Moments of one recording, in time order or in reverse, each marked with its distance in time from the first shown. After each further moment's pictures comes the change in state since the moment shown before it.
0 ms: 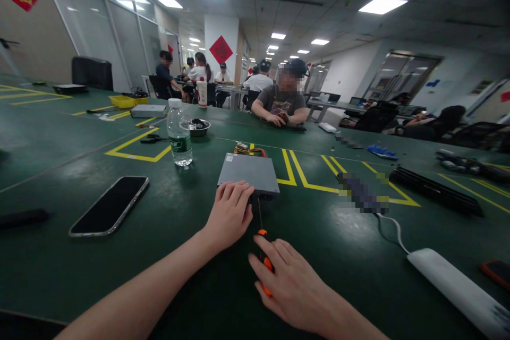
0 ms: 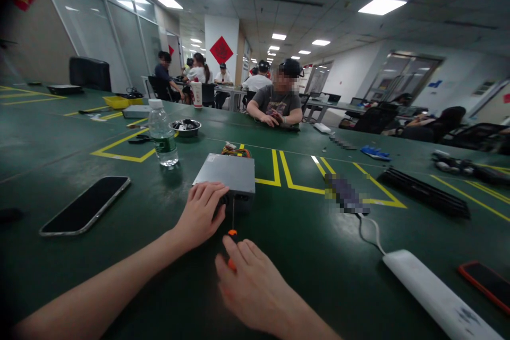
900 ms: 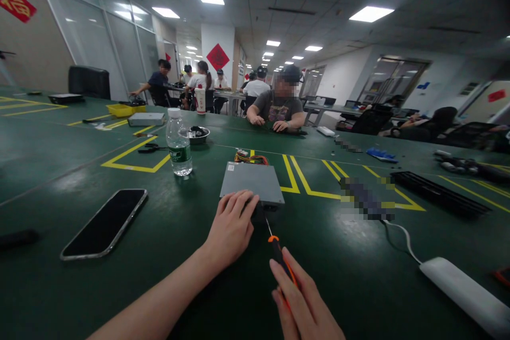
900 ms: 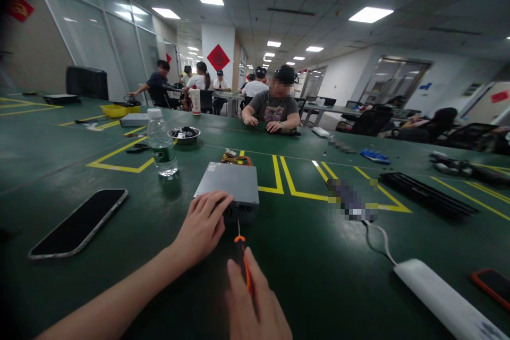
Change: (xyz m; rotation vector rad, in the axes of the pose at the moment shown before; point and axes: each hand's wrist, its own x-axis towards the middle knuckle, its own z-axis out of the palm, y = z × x) left_hand 0.000 -0.007 -0.001 0.006 -0.071 0.012; right_hand -0.004 -0.050 0.030 0.056 0.539 0.672
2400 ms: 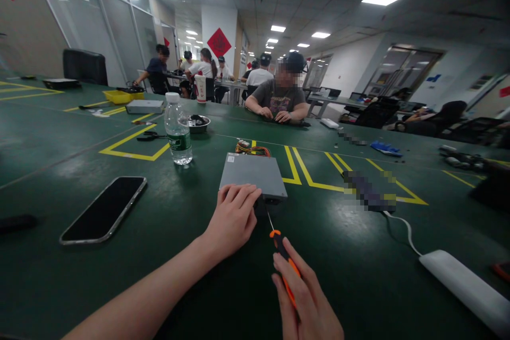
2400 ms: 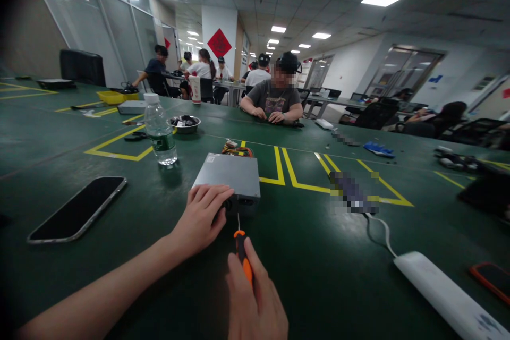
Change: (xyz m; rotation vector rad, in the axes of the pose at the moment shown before) left_hand 0.000 0.003 -0.008 -0.128 -0.005 -0.007; right_hand 0.009 -0.007 -0.007 0.011 0.032 -0.020
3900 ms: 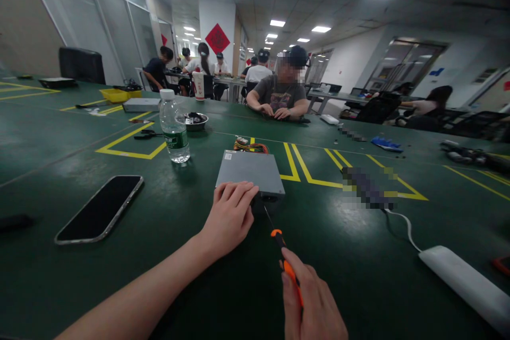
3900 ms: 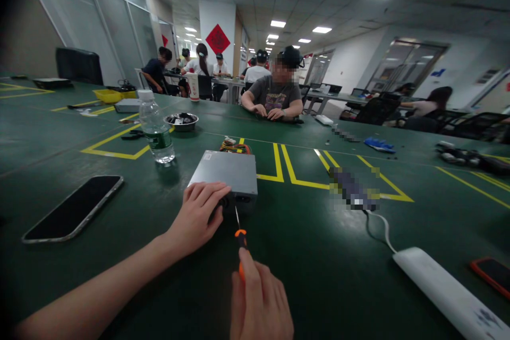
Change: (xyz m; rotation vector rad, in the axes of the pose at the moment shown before) left_hand -0.001 0.002 0.001 0.020 -0.006 -0.015; right_hand -0.006 0.004 -0.002 -0.059 -0.073 0.111
